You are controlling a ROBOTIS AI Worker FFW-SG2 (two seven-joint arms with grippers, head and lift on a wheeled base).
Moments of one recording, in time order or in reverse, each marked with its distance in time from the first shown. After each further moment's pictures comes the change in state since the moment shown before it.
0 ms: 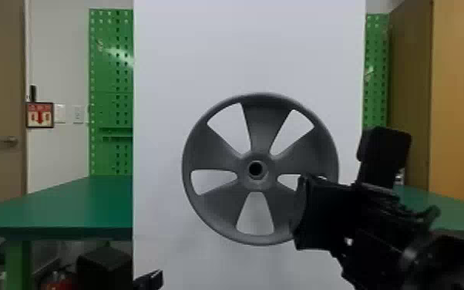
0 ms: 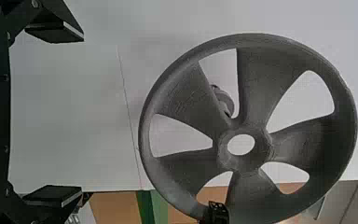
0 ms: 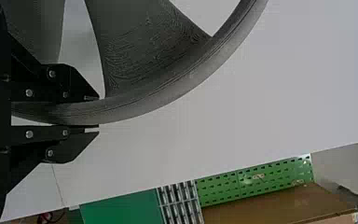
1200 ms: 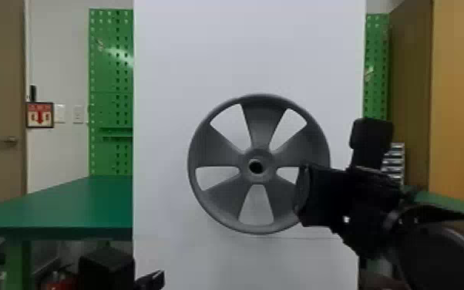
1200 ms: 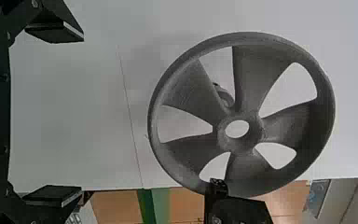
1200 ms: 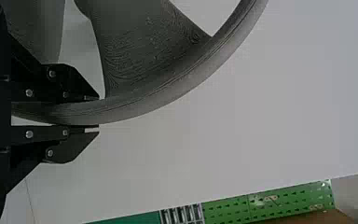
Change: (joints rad) left arm -0.002 0.005 -0.007 0.000 0.000 0.000 0.000; right arm -0.144 -0.014 -0.046 0.226 0.027 0.001 0.182
